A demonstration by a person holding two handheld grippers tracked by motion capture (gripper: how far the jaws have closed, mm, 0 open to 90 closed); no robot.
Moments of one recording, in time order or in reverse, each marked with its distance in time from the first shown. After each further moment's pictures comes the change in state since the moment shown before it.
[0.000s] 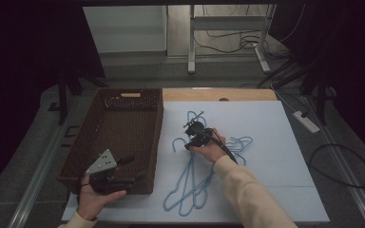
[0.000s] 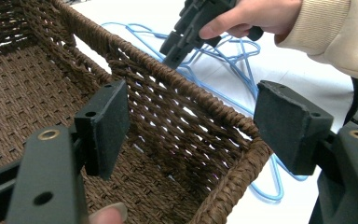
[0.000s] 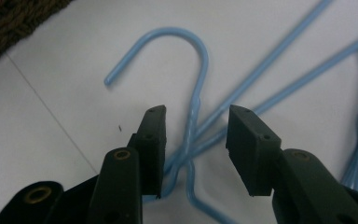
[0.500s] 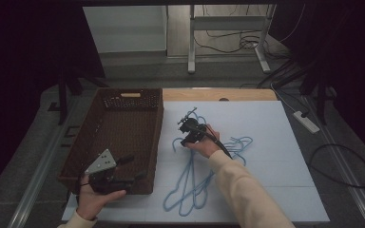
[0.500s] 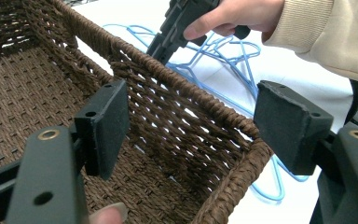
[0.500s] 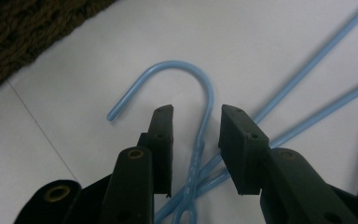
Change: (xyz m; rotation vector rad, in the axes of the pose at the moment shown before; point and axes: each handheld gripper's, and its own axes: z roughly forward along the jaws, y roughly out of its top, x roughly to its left) left arm 0.000 0.001 -0.001 -0.003 0.001 0.002; right arm 0.002 0.020 0.010 0.022 0.014 -0.031
